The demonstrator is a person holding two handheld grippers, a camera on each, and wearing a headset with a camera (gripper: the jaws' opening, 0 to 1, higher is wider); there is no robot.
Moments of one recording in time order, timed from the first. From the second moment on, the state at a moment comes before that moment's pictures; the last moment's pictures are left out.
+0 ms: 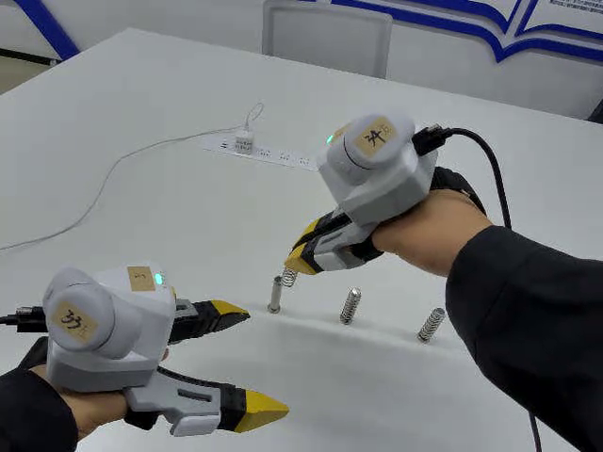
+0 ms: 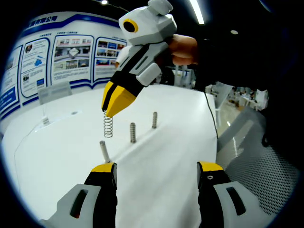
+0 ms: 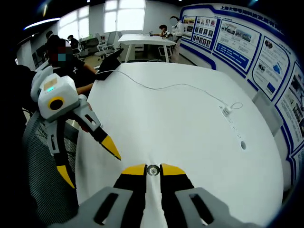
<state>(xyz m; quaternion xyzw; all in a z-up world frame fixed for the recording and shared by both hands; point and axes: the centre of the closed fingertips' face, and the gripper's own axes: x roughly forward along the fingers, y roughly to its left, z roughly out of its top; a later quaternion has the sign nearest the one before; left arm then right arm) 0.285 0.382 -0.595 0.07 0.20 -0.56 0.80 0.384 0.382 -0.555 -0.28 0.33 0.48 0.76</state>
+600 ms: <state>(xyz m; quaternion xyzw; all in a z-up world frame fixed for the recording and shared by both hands) 0.290 0.384 -0.592 0.06 0.19 -0.55 0.81 0.393 0.386 -0.569 -0.29 0.35 0.48 0.75</state>
